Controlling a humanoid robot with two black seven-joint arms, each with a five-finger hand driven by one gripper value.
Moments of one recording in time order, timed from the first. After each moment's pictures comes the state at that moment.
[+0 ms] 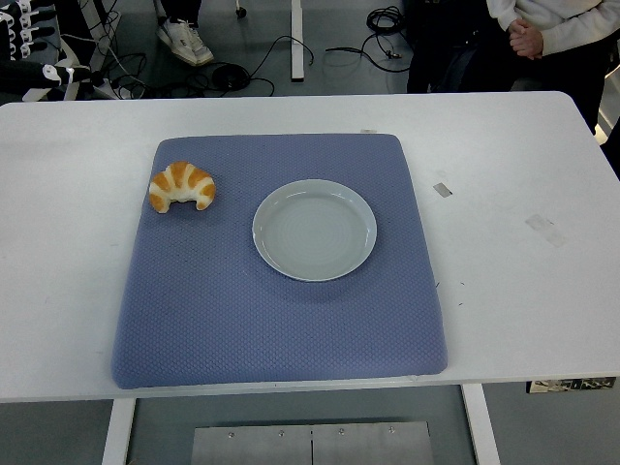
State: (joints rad) left arm -0.96 0.82 -0.51 -1.12 0.54 0.11 -0.09; right arm -0.10 0.00 -0.08 0.15 -0.14 -0.06 0.20
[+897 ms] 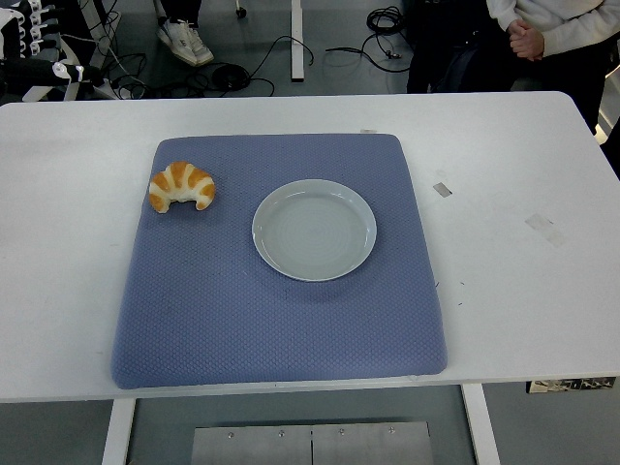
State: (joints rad) left arm -0.99 0.80 -0.47 -1.12 0.53 0.12 -0.08; right arm -0.10 0.00 -0.08 0.15 -0.14 -0.06 0.20
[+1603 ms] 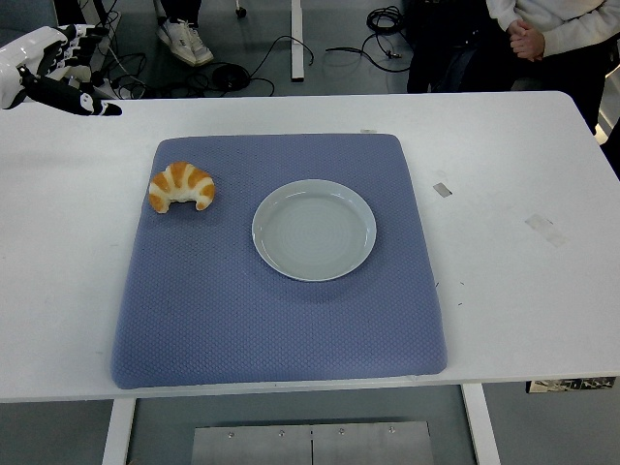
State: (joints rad) left arm -1.12 0.81 -0.32 -1.19 0.82 0.02 0.06; right arm -0.10 0.00 -0.08 0.15 -0.14 -0.06 0.20
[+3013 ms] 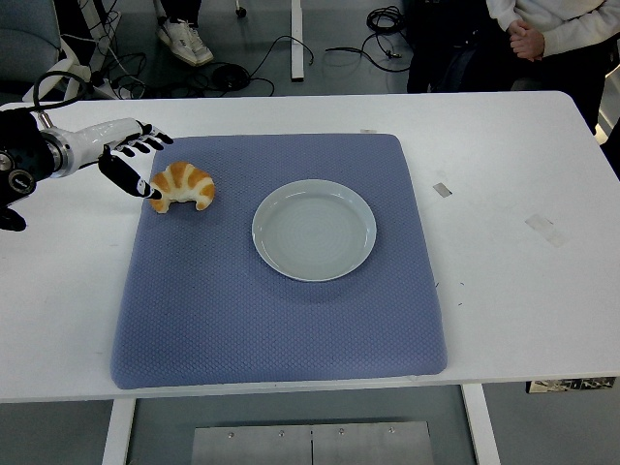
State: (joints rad) left arm -1.22 0.68 -0.04 -1.18 0.89 -0.04 0.24; right arm -0.10 0.00 -0.08 0.15 -0.14 -0.06 0.20
